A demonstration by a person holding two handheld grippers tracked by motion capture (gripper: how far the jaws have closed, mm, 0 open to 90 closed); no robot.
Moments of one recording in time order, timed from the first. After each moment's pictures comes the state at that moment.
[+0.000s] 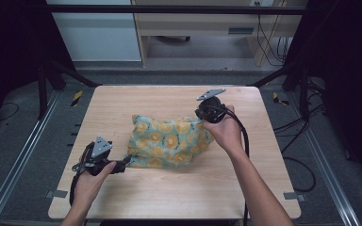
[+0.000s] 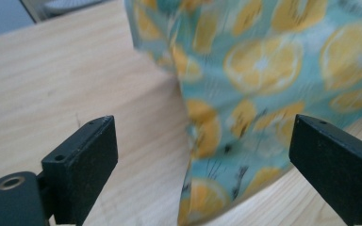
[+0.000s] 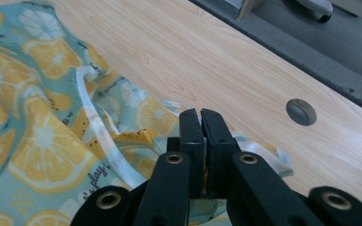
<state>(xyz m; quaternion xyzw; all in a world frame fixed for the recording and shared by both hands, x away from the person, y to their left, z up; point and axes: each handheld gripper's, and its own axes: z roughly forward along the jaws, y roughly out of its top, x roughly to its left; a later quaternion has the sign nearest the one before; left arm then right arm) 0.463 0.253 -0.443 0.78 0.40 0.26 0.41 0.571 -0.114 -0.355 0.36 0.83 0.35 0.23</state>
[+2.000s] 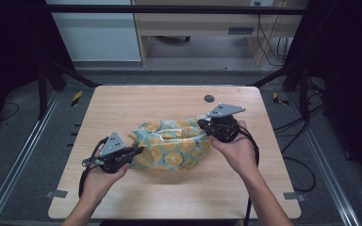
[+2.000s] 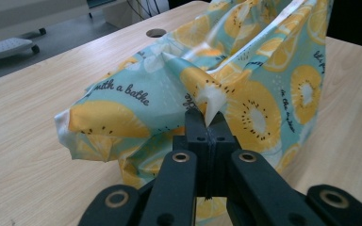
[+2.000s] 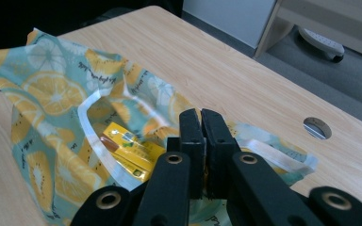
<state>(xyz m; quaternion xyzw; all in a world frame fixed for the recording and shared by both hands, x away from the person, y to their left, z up) 0.447 0.207 -0.399 0.80 0.29 0.20 0.48 0.495 -0.133 -0.336 0.32 0.81 0.43 0.23</state>
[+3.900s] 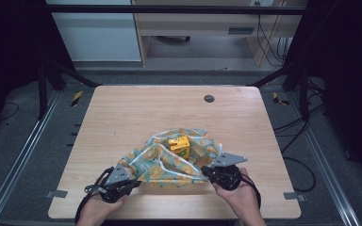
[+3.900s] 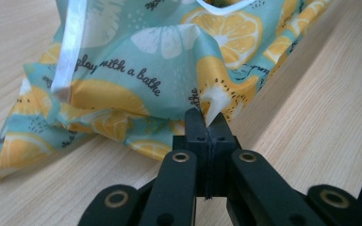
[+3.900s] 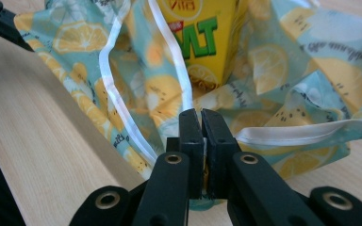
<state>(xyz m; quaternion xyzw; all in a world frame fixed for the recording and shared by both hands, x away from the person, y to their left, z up) 0.402 0.213 -0.469 0.86 0.31 0.13 0.39 0.416 -0.148 -0.442 0.36 0.83 0.41 0.15</state>
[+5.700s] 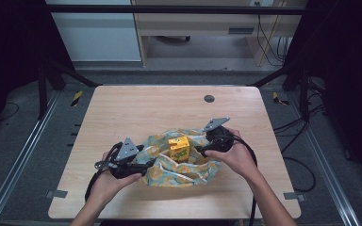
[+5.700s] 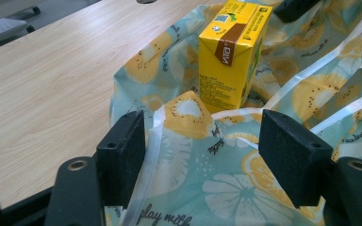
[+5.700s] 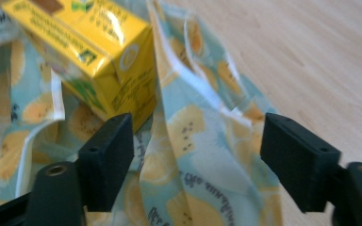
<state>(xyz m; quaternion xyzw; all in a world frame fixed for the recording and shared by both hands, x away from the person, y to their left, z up) 0.453 0.184 -0.424 0.83 0.29 0.20 0.43 0.527 -0.137 -0.420 0.30 0.88 0.33 0.17</state>
